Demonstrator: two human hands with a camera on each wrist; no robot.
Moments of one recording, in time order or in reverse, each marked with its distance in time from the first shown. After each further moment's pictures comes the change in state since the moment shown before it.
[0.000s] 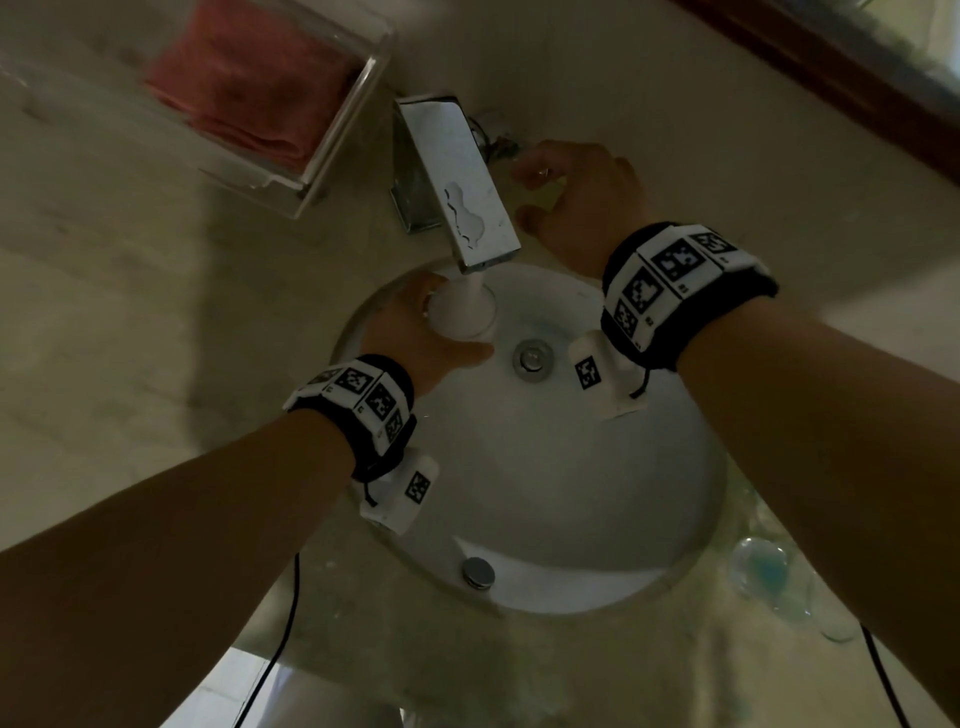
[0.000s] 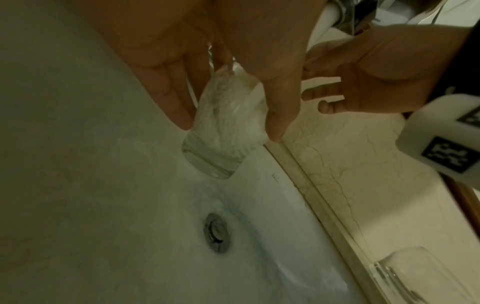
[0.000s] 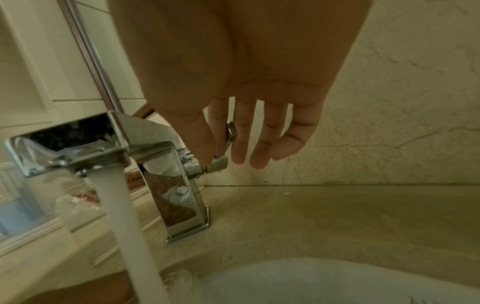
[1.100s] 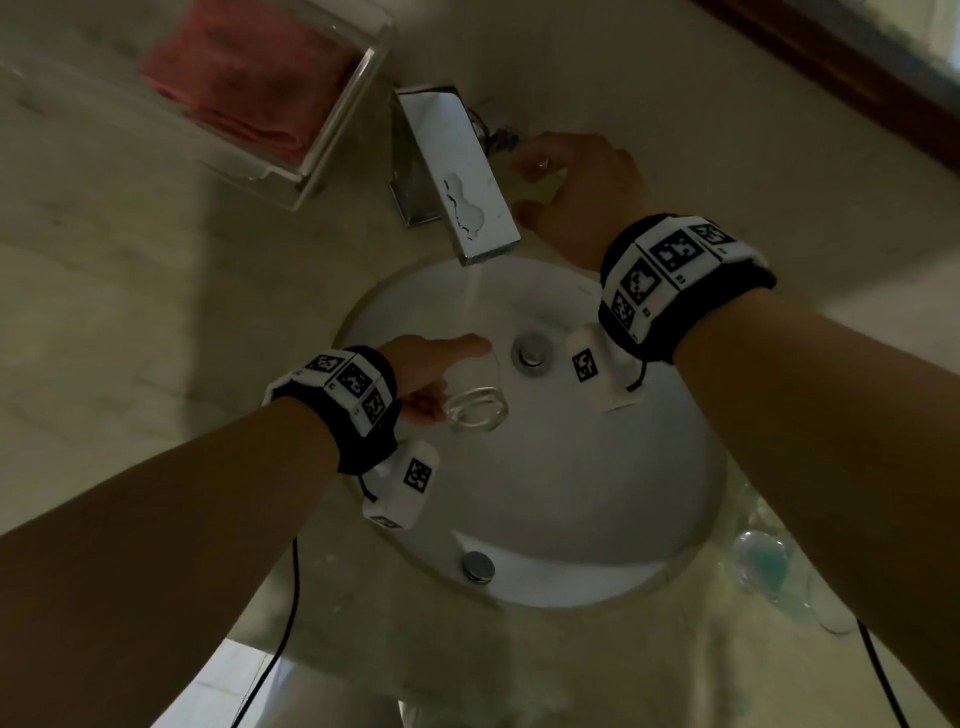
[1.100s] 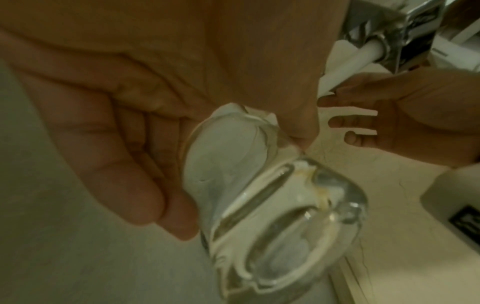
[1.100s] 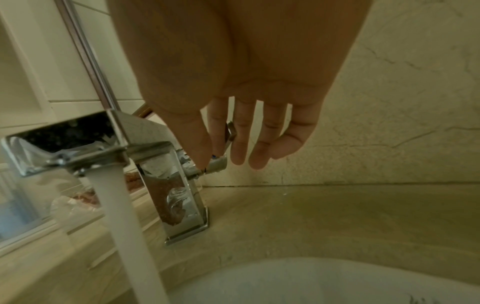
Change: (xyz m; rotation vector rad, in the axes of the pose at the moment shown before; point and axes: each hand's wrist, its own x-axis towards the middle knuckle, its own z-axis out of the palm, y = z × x) left_hand -0.001 -0.011 0.002 -0.139 -0.437 -0.531; right_hand 0.003 0.002 0.004 0.012 0.022 -0.004
